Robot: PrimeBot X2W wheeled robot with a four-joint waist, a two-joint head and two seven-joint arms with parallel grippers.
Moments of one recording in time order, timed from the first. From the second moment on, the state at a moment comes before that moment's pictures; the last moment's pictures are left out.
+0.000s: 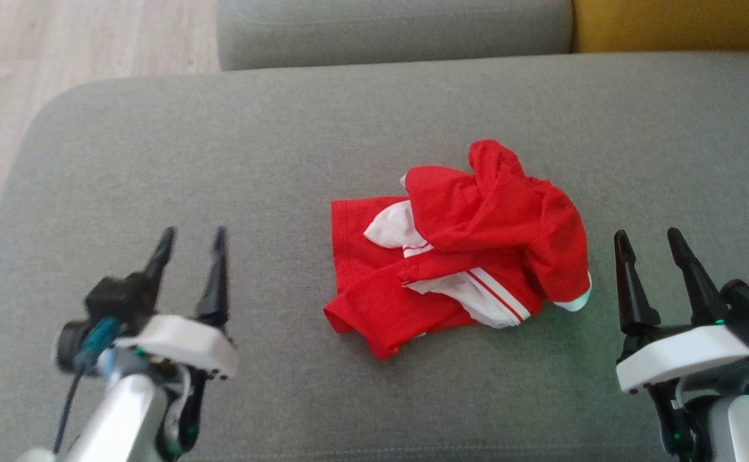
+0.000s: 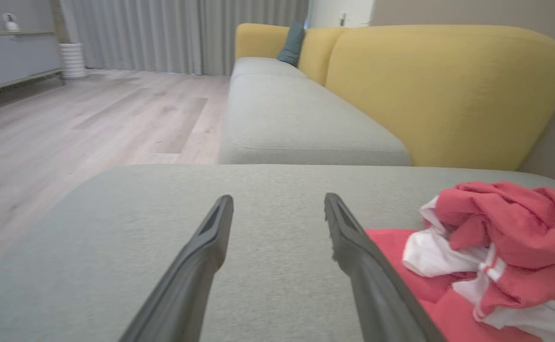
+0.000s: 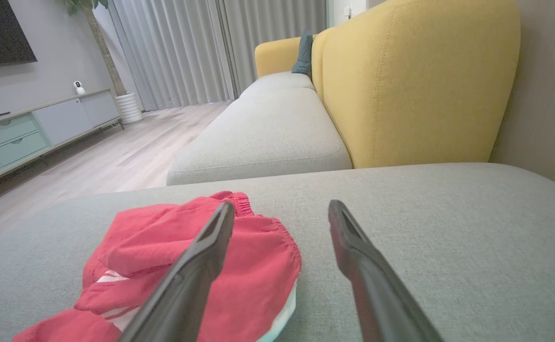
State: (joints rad) left arm -0.20 0.25 -0.41 0.25 -0.43 0.17 -0.25; right arm 0.02 -0.04 -0.04 -0.04 0.18 0.13 0.06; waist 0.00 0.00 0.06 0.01
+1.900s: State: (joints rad) left arm -0.44 0.14 -0.71 0.23 -0.35 -0.06 0.06; right arm 0.06 -0.04 0.00 -0.09 0.17 0.13 0.11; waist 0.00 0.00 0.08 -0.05
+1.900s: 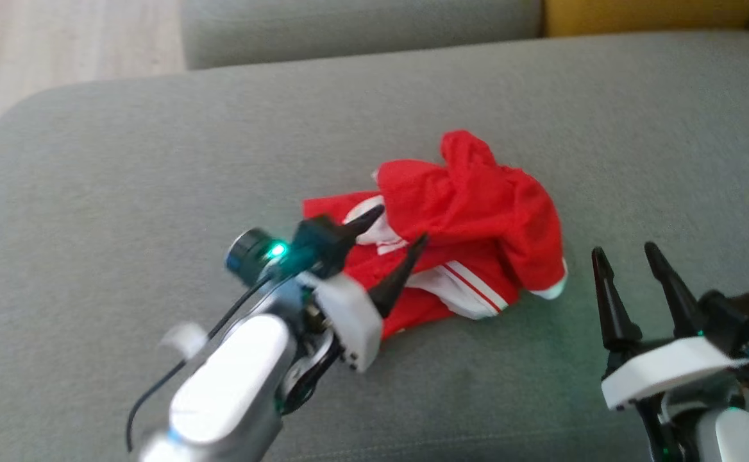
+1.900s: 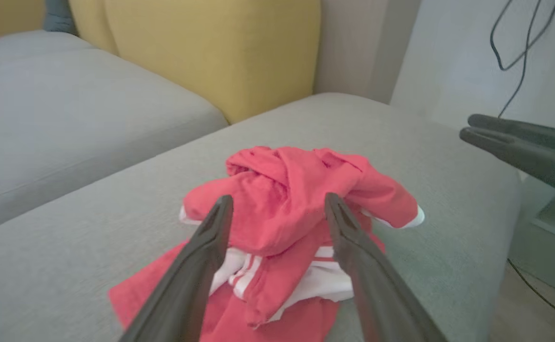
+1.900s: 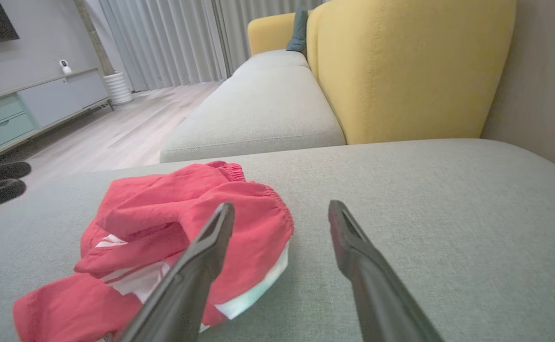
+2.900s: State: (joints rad) left arm -0.78 0.14 -0.64 0.21 -0.35 -0.04 -0.04; right arm 0.01 -0.04 -0.01 0.00 0.22 0.13 0.03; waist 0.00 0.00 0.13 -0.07
